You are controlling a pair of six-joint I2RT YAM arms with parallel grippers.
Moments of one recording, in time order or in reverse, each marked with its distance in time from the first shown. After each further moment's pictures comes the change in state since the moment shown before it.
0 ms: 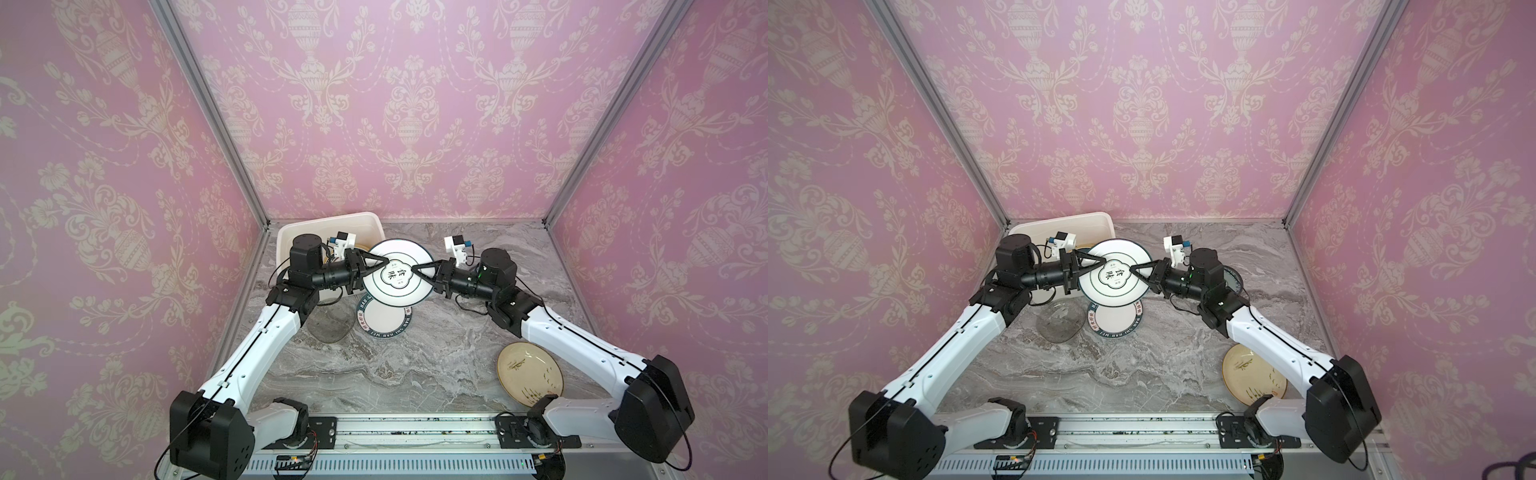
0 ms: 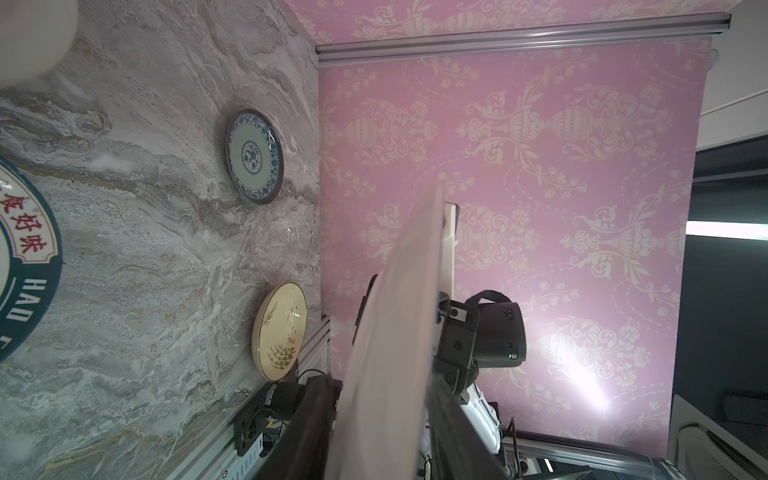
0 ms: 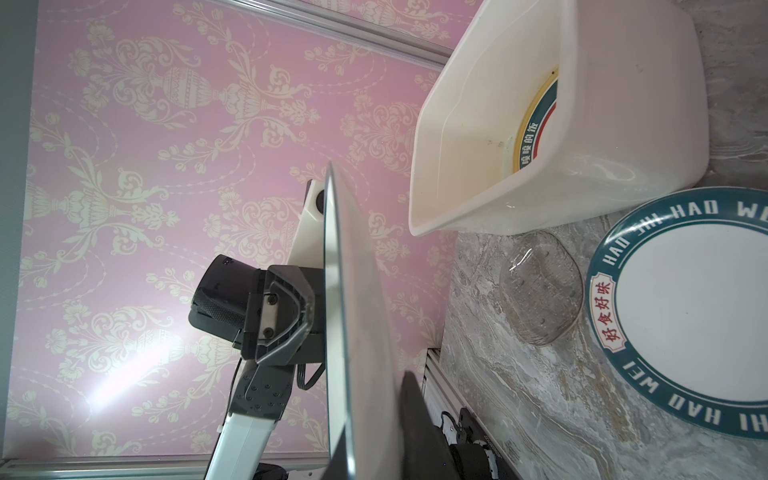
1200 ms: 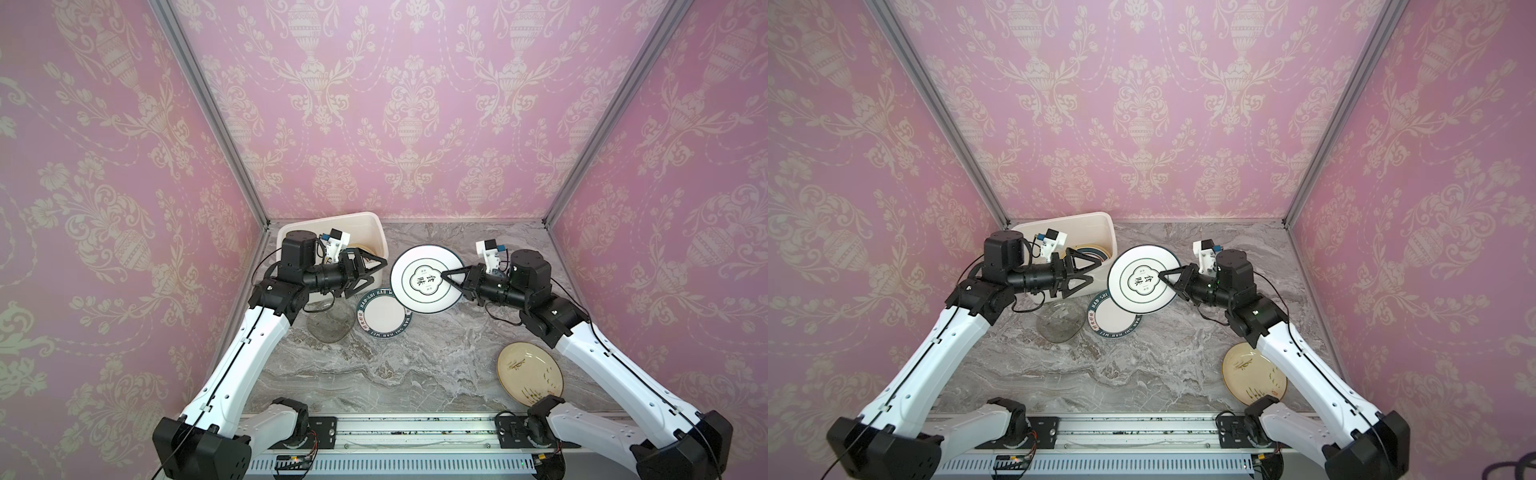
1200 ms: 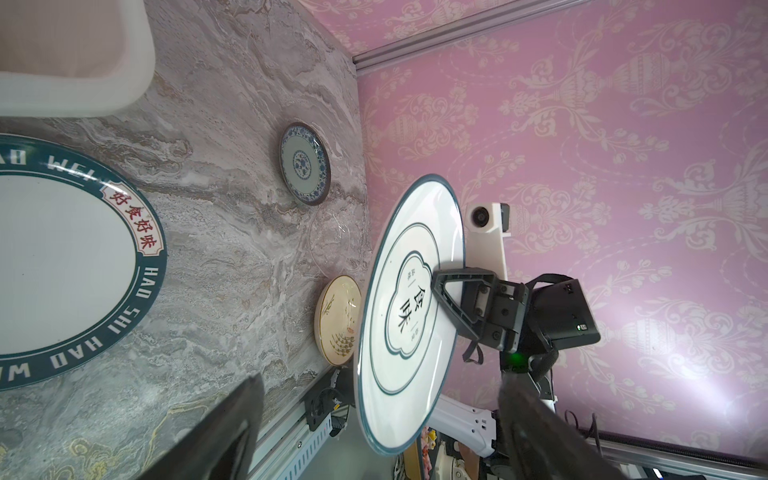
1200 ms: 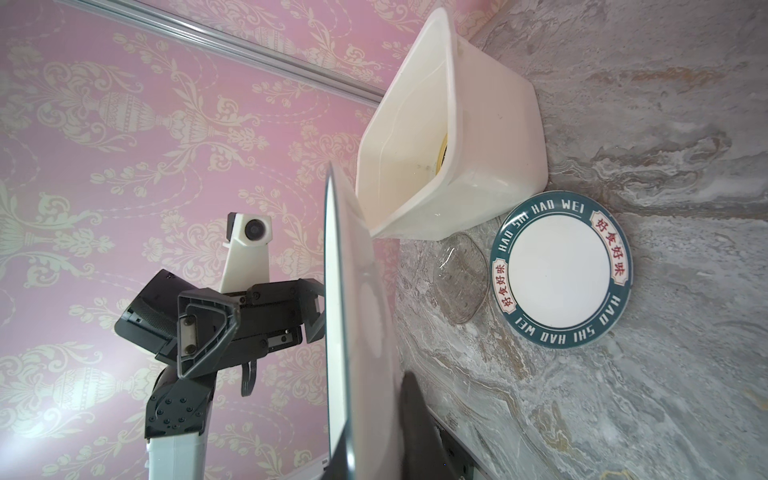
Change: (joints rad) left arm 0.008 -0.064 0.157 -0.428 -0.072 0.332; right arm -0.110 -0.230 0.030 -0.445 0.056 -0.154
